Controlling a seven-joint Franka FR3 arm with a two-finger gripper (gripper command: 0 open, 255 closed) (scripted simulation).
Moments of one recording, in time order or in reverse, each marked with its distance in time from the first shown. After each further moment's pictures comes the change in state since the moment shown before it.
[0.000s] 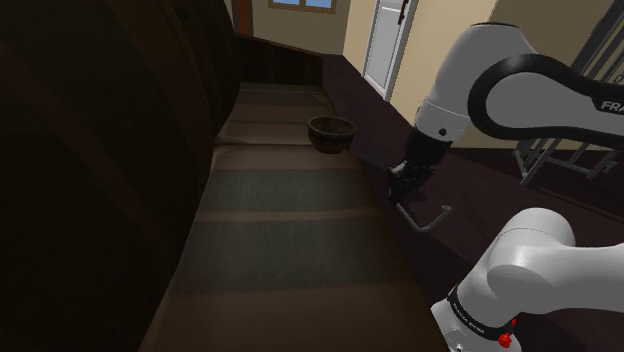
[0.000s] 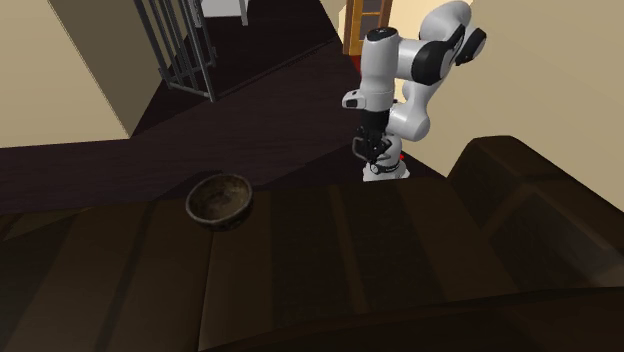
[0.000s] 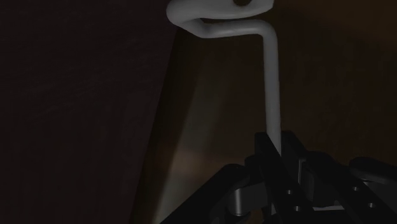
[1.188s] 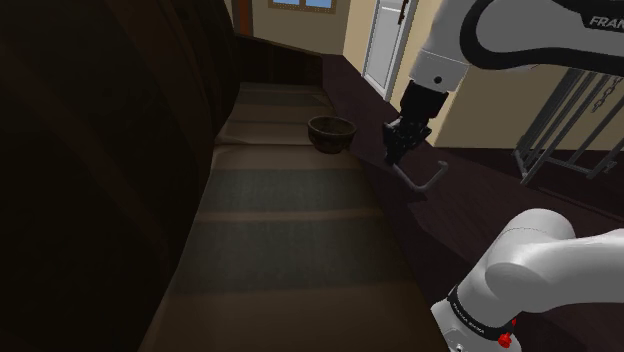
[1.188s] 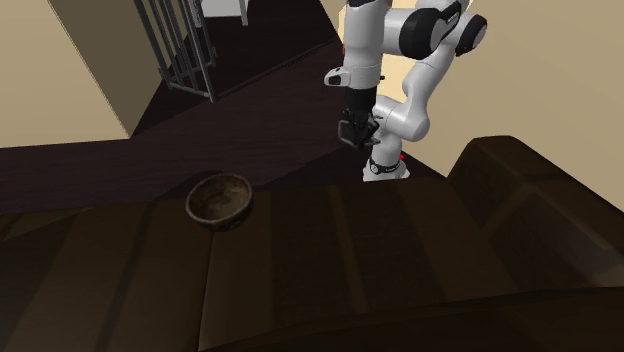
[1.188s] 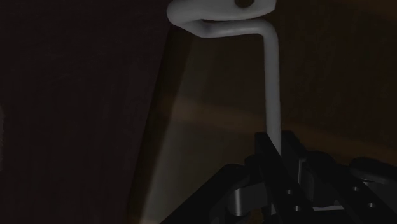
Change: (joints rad) arm -0.036 0.206 -0.060 0.271 -0.059 -0.074 -0.032
